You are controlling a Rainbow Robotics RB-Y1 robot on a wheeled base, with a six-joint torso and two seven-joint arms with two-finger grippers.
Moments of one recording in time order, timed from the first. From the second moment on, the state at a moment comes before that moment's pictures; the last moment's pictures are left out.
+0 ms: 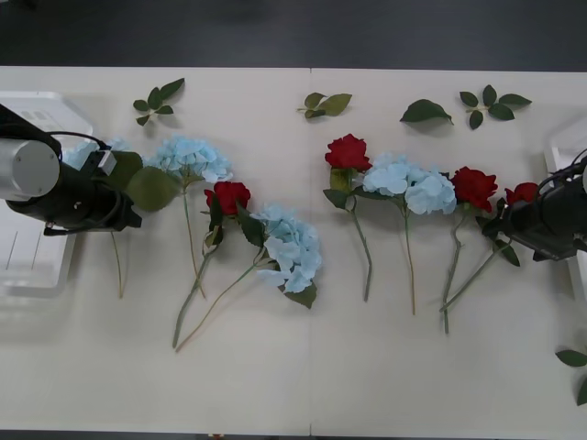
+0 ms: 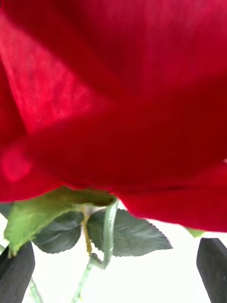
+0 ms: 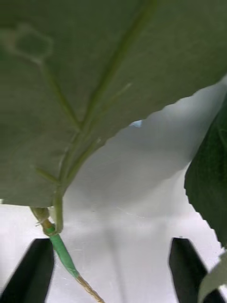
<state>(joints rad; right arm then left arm) -0.54 -0.90 0.40 -1.14 -1.11 1.18 1.07 -0.61 0.85 -0.49 -1.20 1.09 1.11 -1.45</state>
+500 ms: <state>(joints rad) -0.54 -0.87 0.40 -1.10 -1.09 1.15 1.08 -0.61 0.85 -0.49 -1.18 1.07 1.11 -1.48</state>
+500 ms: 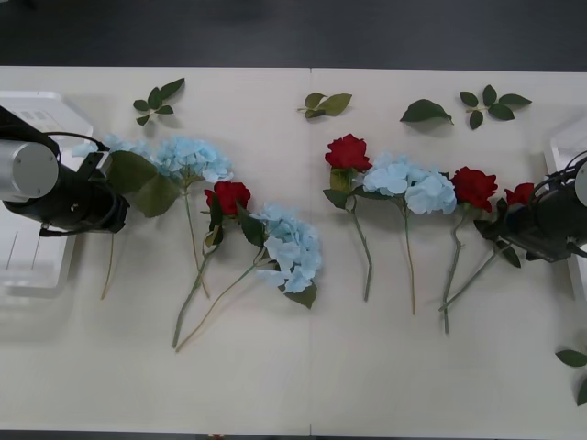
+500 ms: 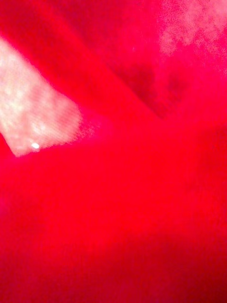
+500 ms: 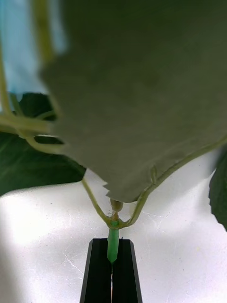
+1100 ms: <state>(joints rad) -0.54 -0.87 0.40 -1.10 -1.09 1.13 1.08 -0.63 0.85 -0.18 -1.28 1.13 1.34 -1.72</state>
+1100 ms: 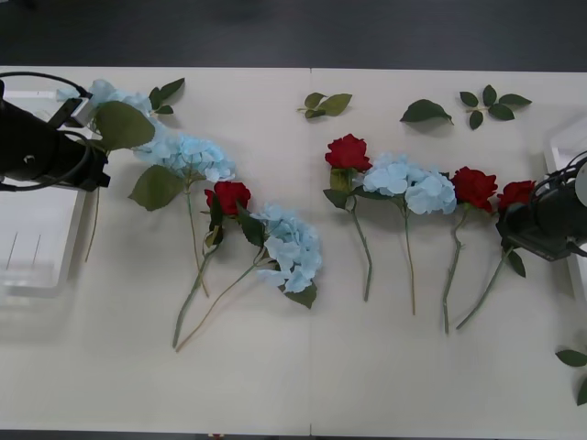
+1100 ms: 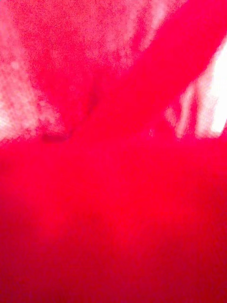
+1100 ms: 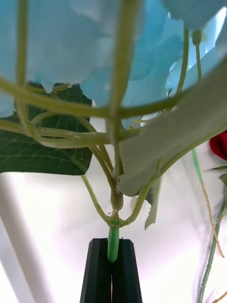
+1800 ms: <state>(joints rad) -0.66 -1.10 0.40 -1.19 -1.19 1.26 1.59 -0.66 1.06 -0.05 -1.17 1.12 1.31 -1.85</state>
